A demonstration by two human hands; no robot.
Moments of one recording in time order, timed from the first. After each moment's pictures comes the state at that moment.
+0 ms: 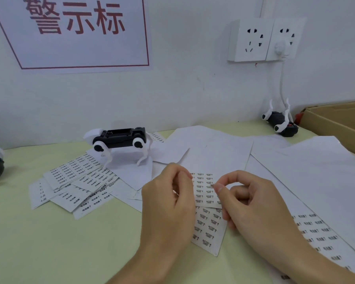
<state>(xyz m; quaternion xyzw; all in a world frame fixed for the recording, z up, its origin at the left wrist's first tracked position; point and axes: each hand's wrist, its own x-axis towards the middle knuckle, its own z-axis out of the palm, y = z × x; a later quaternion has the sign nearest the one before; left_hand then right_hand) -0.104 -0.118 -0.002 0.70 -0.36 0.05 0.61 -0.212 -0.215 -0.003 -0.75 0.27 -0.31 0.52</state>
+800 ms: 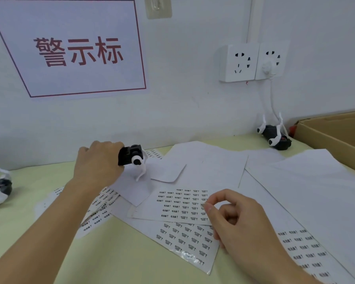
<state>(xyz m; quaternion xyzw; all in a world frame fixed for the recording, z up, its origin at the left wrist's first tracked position) 0.069 -0.116 0.051 0.91 -0.35 0.20 0.02 -0.211 -0.216 0.000 -0.74 0.27 -0.28 0.54</state>
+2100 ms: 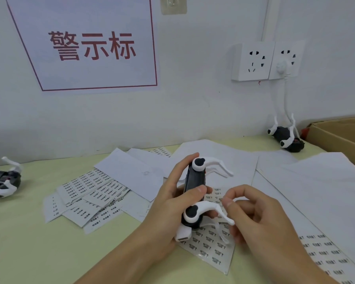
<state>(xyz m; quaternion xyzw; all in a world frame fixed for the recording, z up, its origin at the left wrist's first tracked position) -0.064 -0.121 0.002 0.50 -0.36 -0.40 0.68 -0.211 -0.213 0.007 -0.73 0.24 -0.31 0.56</state>
